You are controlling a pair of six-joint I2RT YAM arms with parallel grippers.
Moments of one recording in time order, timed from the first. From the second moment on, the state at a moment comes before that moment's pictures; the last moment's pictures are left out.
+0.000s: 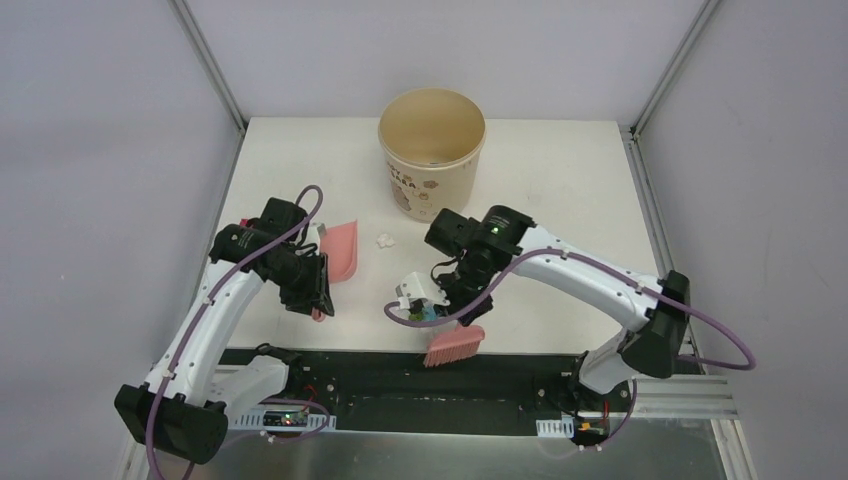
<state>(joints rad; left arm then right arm) -0.26 1.01 1.05 -1.38 0.30 -0.36 1.07 1.51 1.52 -1.41 -0.42 -0.85</state>
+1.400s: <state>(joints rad) -0.49 1.03 0.85 -1.45 0.30 -0.47 0.77 2.10 2.12 -0.89 -0.18 -0.67</state>
